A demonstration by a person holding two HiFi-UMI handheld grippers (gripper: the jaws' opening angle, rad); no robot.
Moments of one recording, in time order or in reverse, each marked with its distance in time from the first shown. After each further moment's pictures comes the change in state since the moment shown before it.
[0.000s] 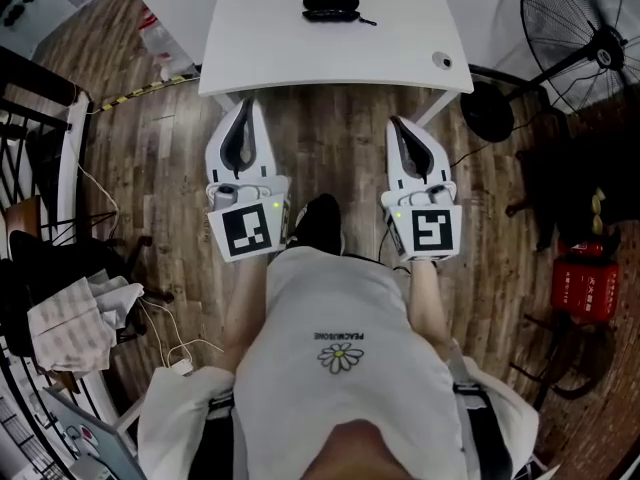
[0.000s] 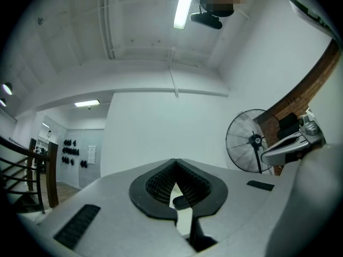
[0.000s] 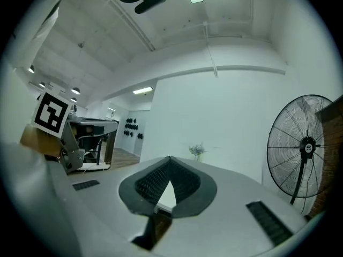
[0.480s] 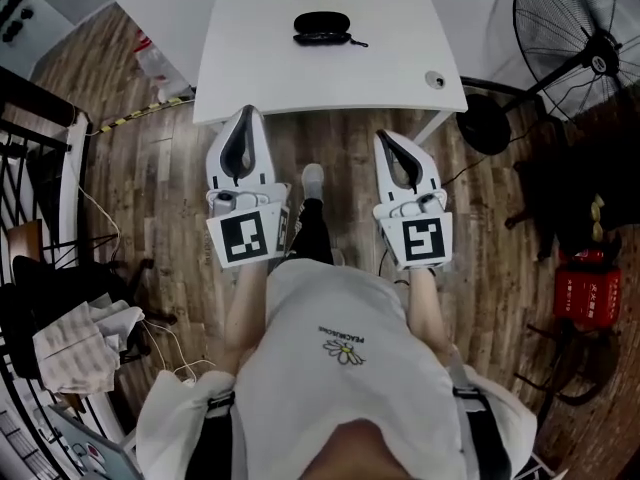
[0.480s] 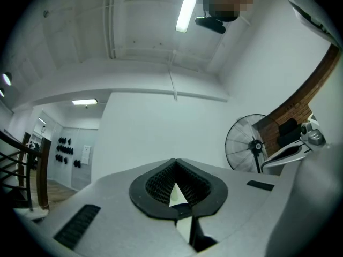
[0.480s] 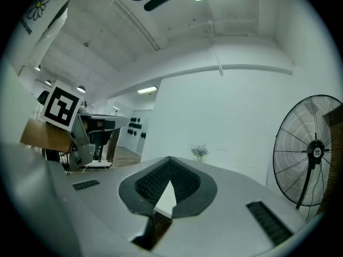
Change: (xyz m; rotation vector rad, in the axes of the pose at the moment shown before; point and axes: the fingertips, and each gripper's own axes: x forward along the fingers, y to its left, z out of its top) left arm 0.050 -0.008 -0.004 -0.002 -0.038 -0.042; right arm 0.035 -0.013 -0.003 -0.048 -0.052 0.056
